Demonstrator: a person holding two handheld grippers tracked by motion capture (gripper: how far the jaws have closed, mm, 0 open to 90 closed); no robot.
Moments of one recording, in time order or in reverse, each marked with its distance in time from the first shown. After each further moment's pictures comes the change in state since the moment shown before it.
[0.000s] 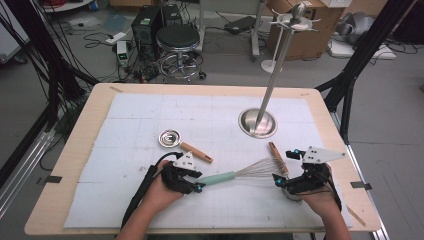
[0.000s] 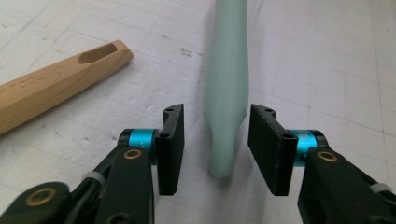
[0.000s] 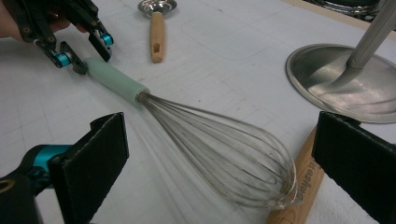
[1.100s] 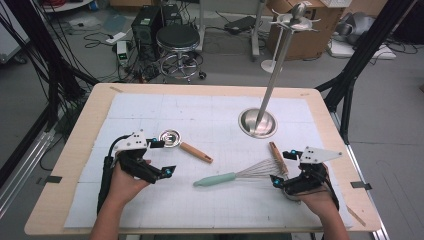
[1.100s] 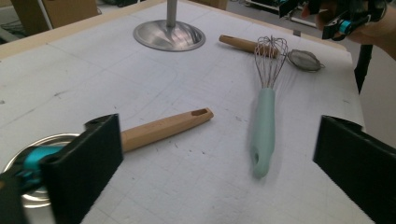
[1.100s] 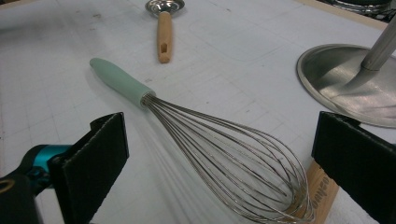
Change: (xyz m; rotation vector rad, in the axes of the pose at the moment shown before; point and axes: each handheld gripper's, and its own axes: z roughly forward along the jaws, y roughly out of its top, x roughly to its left) left arm 0.029 -0.021 -0.103 -0.372 0.104 -0.116; right arm 0.002 0.001 0.006 -0.002 0.030 -0.002
